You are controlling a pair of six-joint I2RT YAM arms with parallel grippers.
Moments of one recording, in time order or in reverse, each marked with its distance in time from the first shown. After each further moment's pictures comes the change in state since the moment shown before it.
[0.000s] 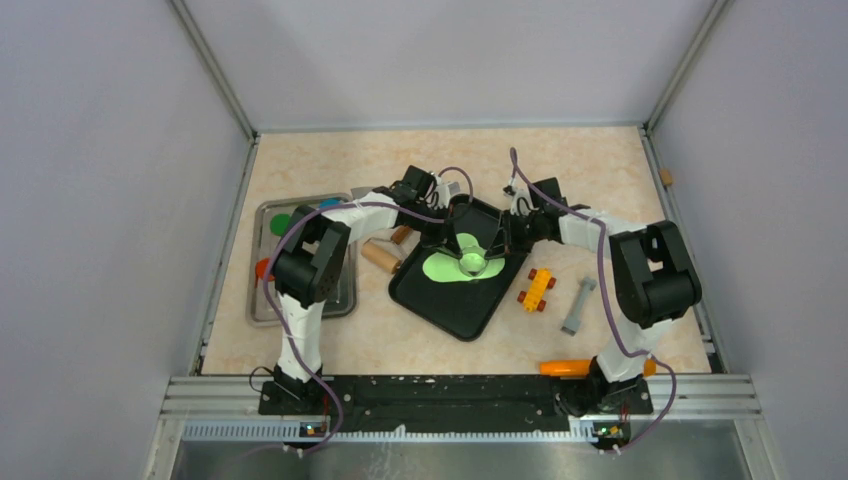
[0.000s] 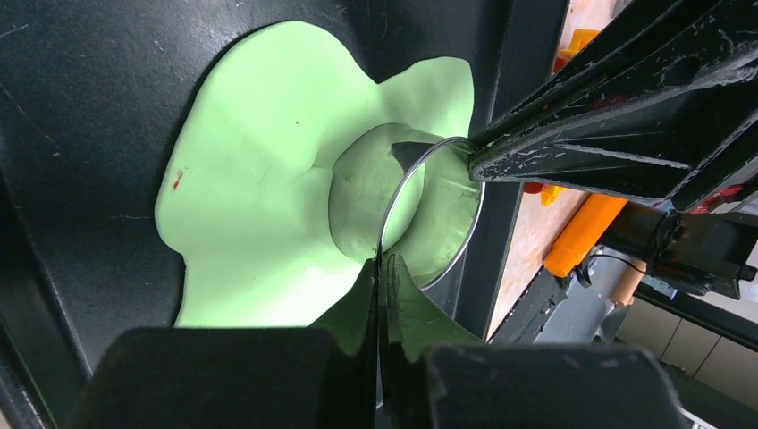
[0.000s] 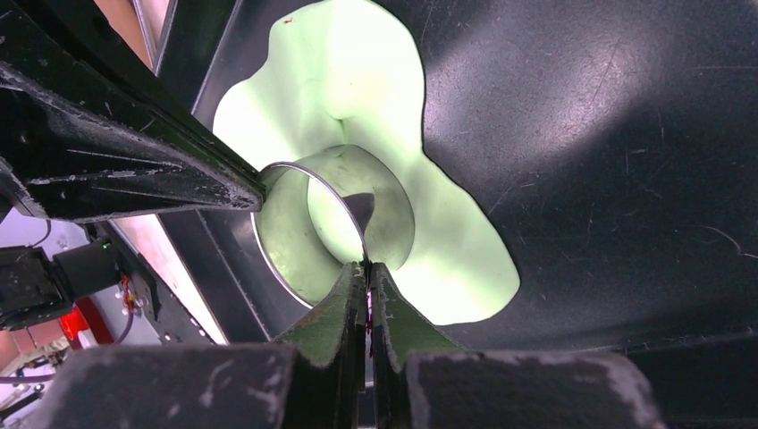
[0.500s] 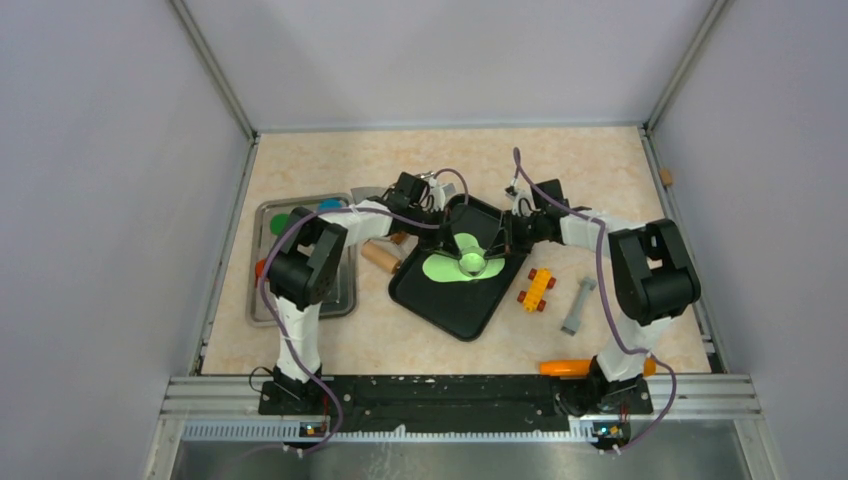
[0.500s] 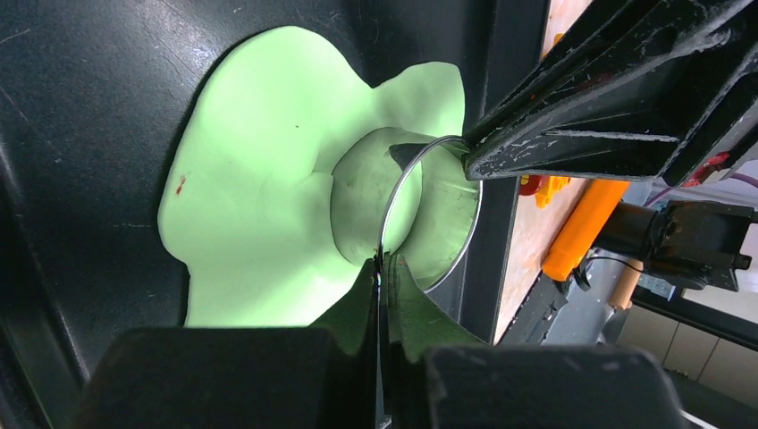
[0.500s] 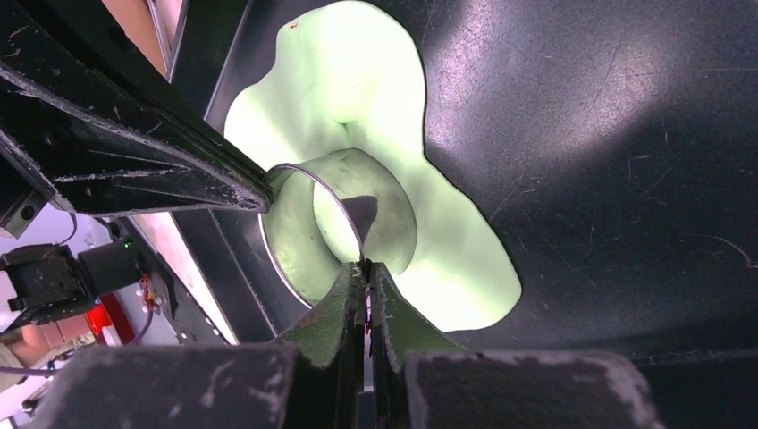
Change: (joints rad) left arm 0.015 -0.019 -0.104 0.148 0.041 -0.019; right arm -0.019 0.016 -0.024 0.051 -0.044 0.023
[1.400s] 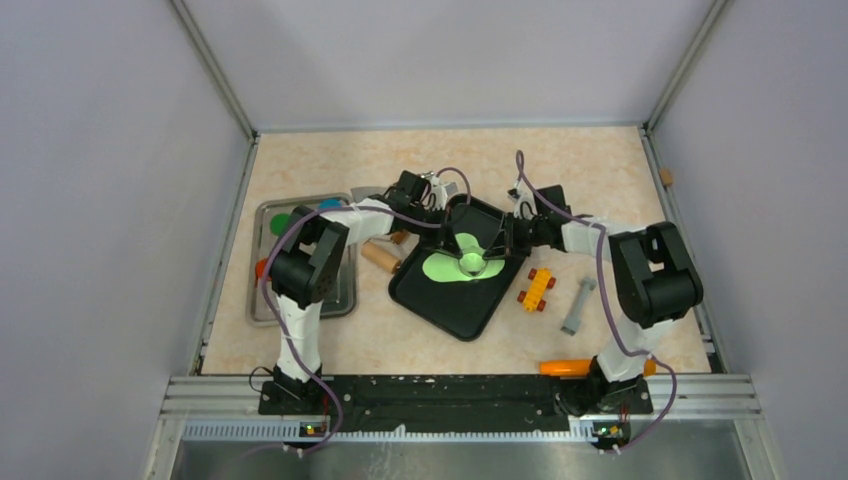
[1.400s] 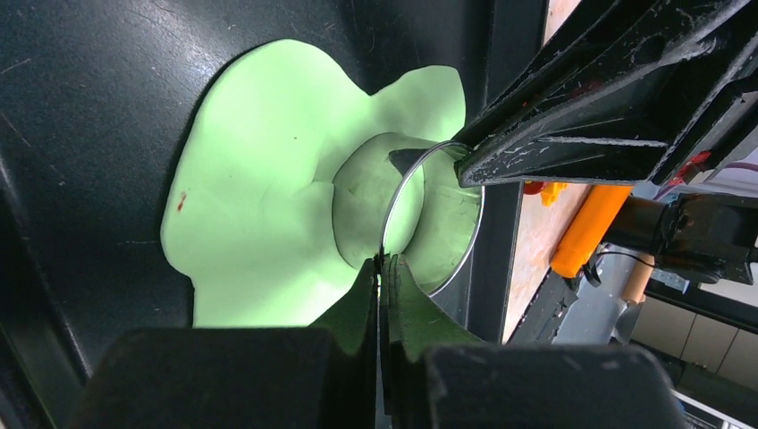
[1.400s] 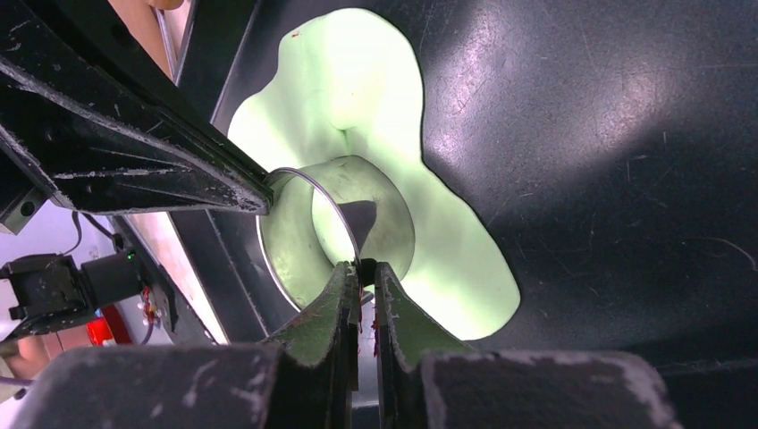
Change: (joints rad) left arm 0.000 0.006 0.002 0.024 0.003 0.031; right arm -0.003 -0.013 -0.072 0.100 -0.006 0.031
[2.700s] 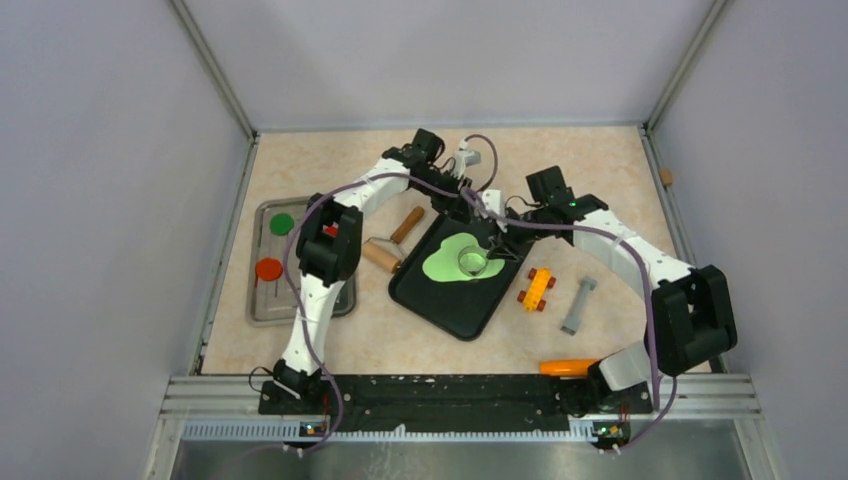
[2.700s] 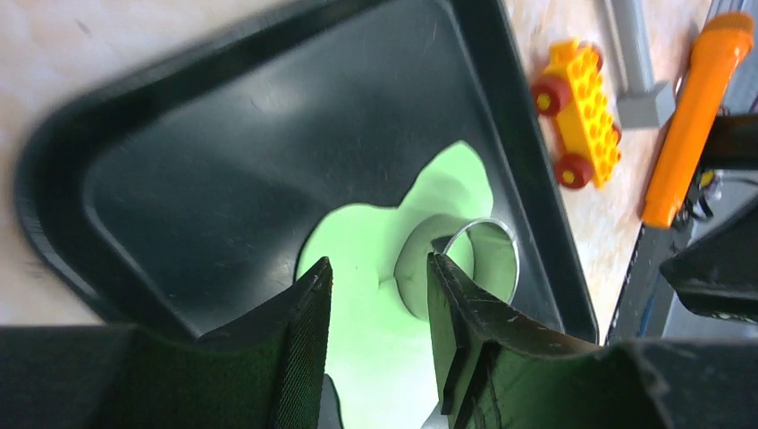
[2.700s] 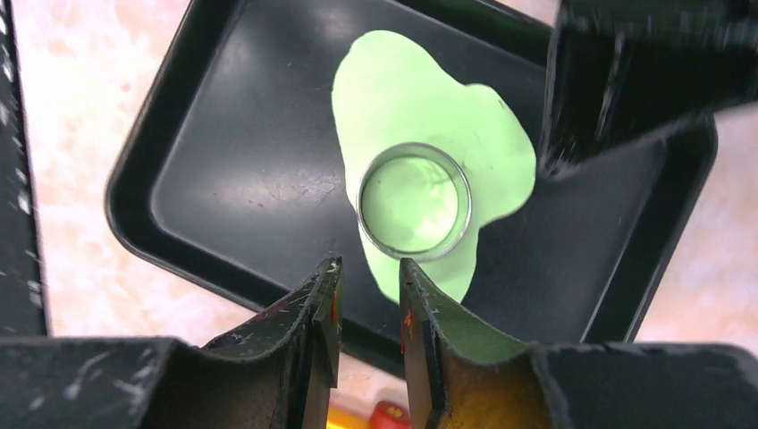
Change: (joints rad) left arm 0.034 0.259 0.666 -0.464 0.080 0.511; right arm 0.097 -0.283 0.201 -0.510 -0.070 -1.123
